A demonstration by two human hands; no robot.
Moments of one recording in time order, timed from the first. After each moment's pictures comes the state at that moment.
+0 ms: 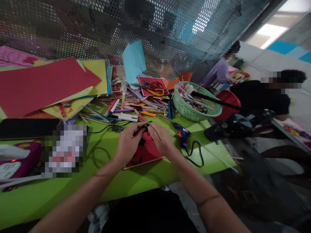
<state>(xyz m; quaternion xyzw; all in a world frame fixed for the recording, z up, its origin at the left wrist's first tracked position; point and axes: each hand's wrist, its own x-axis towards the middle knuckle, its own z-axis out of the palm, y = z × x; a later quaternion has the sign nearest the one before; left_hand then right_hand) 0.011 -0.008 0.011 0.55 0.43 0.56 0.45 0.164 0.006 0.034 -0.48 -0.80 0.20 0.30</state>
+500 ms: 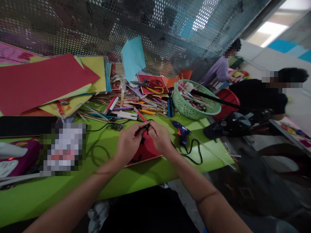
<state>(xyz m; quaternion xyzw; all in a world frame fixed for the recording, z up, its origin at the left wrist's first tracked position) 0.008 -0.013 0.009 0.65 0.45 0.53 0.32 0.160 0.005 0.028 -0.51 -0.78 0.19 0.31</state>
